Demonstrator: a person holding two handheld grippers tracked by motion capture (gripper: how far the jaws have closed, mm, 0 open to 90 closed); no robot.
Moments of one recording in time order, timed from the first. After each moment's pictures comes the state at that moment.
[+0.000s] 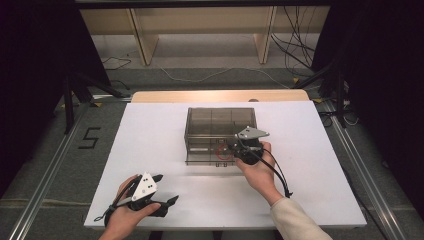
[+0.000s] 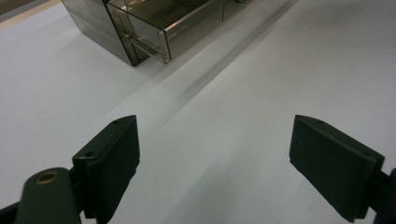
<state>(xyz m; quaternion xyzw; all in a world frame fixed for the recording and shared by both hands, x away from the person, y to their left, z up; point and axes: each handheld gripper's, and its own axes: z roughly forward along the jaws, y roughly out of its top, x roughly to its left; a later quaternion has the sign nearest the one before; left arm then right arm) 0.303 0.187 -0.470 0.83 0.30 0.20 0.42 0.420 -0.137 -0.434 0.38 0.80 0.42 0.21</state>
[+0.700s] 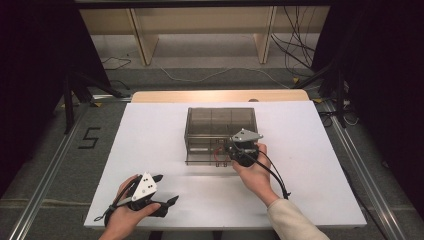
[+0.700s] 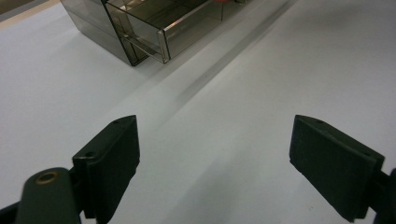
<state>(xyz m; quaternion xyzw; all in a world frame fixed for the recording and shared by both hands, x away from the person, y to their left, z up) 0.303 0.187 -0.470 0.83 0.29 0.20 0.42 0.418 -0.126 -0.442 0.37 0.81 0.41 0.21</state>
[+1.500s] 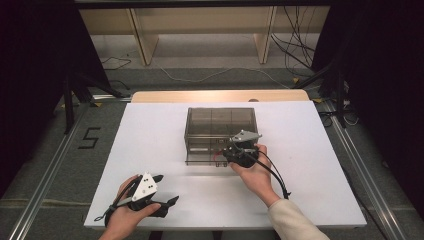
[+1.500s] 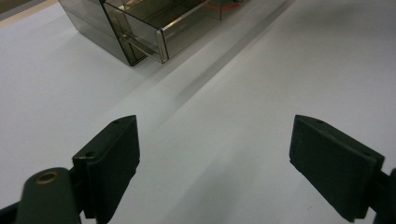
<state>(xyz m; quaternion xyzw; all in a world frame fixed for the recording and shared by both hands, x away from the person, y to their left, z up) 0.303 0.186 -0.470 0.83 0.29 0.20 0.42 0.420 -0.128 -0.446 0.39 0.82 0.39 0.17</state>
